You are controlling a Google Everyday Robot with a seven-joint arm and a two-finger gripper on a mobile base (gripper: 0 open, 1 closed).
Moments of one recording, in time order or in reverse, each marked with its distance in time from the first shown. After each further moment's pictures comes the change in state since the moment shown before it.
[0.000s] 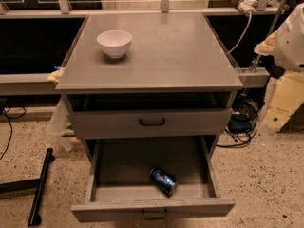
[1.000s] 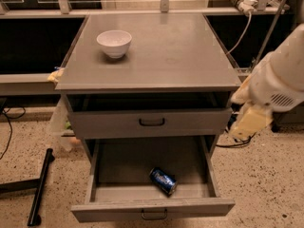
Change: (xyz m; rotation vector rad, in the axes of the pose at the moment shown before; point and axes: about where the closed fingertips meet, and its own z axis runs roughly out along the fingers) arm 0.003 0.014 0.076 -0.026 -0.030 0.033
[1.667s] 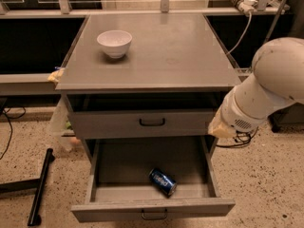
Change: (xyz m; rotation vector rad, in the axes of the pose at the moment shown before) arm -0.003 -0.006 0.107 0.001 -0.041 0.050
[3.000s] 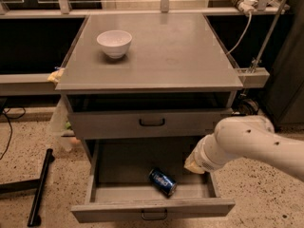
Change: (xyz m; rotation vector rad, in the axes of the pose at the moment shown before) arm 0.014 0.046 0.172 -0.055 -0.072 0.097
